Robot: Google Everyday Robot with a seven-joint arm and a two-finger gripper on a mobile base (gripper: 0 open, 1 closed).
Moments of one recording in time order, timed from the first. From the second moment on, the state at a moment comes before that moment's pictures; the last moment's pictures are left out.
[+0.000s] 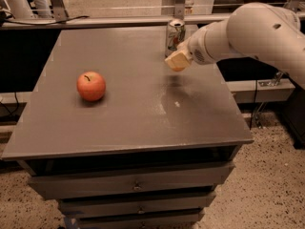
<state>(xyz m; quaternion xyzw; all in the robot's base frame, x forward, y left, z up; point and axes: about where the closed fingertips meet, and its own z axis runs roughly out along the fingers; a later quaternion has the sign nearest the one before) 0.665 -0.092 0.905 -0.41 0.79 0.05 0.46</state>
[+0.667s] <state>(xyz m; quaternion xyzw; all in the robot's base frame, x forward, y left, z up) 0.707 -0.108 0.908 -0.37 0.78 0.04 0.50</state>
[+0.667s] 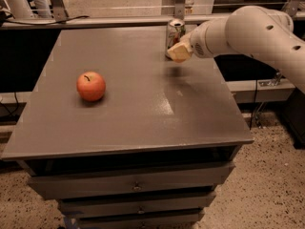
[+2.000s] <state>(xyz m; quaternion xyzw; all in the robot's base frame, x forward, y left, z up) 0.729 -0.103 0.891 -0.35 0.79 0.06 0.49</state>
